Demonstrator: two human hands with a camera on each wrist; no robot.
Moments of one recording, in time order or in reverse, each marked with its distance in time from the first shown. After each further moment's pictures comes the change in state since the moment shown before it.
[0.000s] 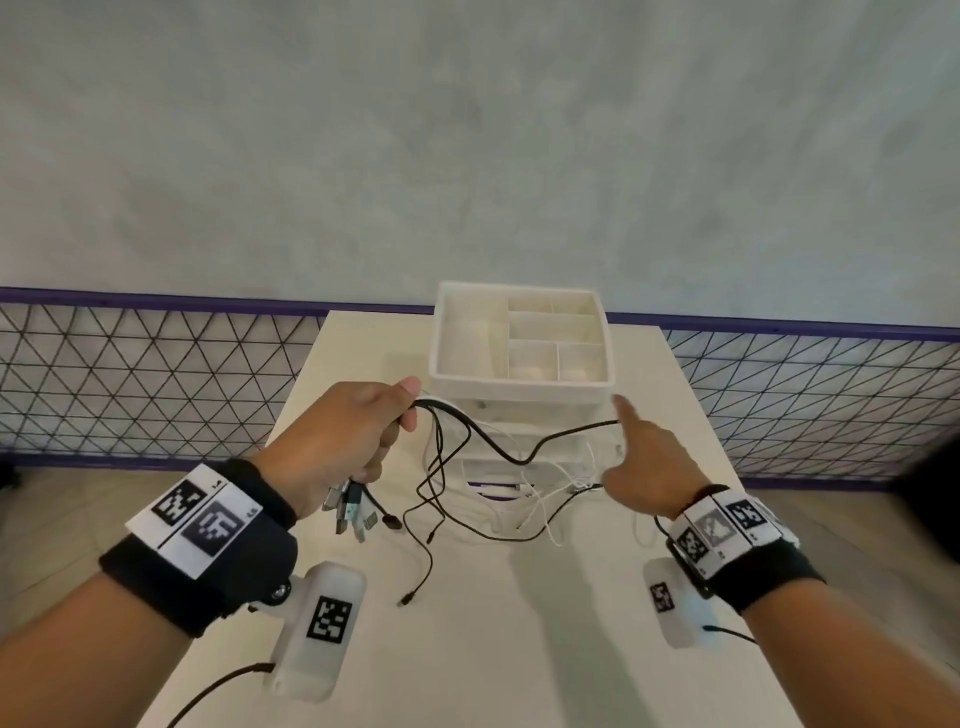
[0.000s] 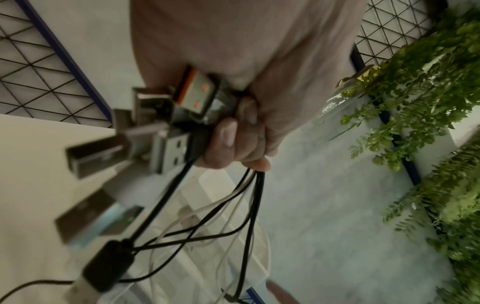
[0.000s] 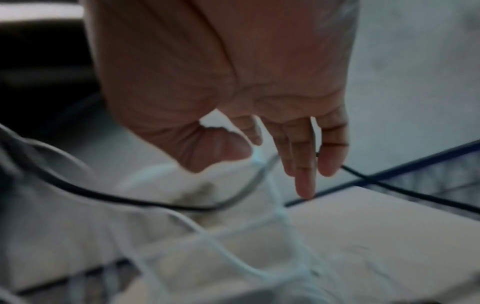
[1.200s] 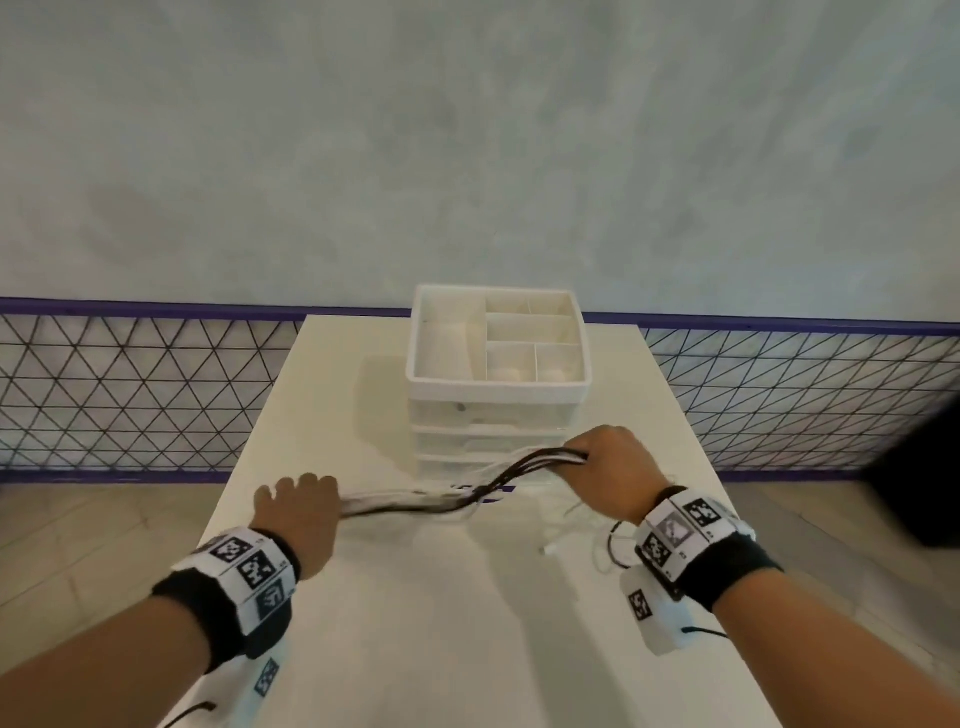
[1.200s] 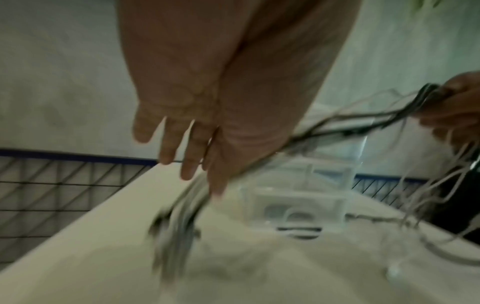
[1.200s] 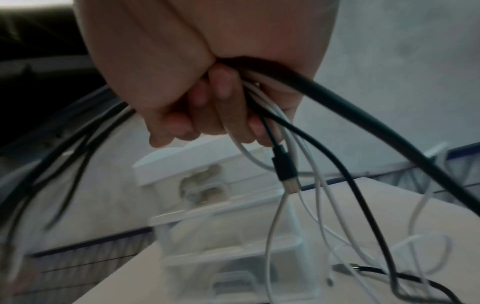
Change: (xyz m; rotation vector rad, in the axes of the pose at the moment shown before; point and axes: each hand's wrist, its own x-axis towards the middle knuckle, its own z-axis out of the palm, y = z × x) left_hand 0.042 -0.115 -0.006 1.482 -0.023 -0.099; right_hand 0.011 0.006 0.024 0.101 0.138 -0.226
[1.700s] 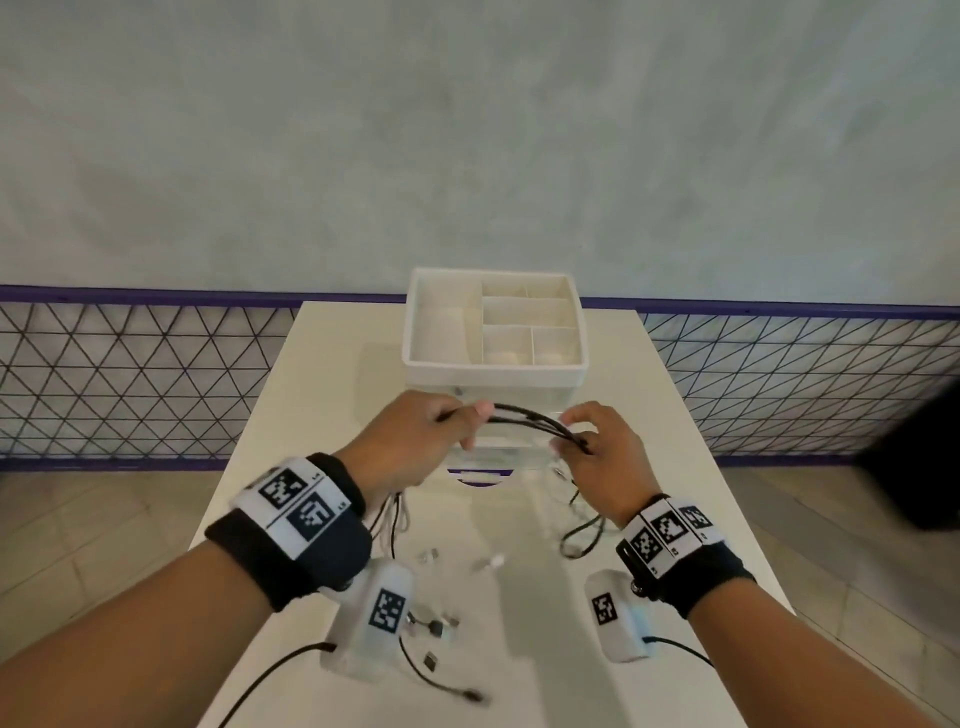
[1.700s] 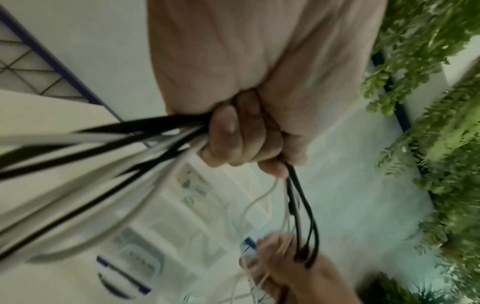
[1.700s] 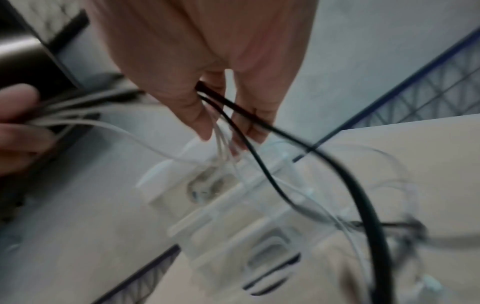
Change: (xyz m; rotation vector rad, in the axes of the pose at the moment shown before) left_hand -0.033 0.075 -0.095 -1.258 0.068 0.345; right_hand -0.016 0.003 0.024 0.551 0.228 0.092
